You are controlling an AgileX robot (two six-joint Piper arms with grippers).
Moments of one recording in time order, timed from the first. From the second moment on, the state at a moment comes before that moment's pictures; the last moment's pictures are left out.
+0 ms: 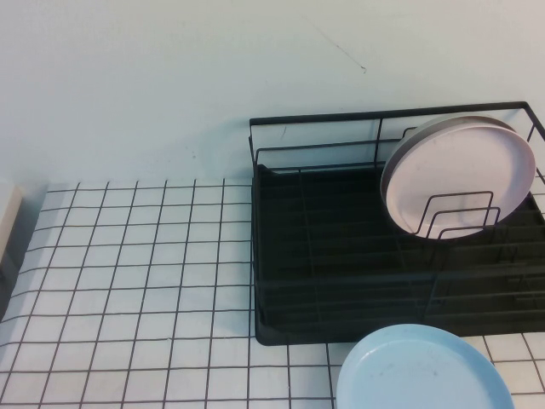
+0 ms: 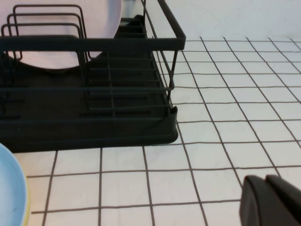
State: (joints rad) right arm -0.12 -0.01 0.02 -0.01 0.41 -0.07; left arm 0.12 -0.01 0.02 -0.11 0.37 0.01
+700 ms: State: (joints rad) right arm -0.12 -0.01 0.03 0.75 0.41 0.13; left arm 0.12 -0.01 0.02 -0.11 0.37 0.01
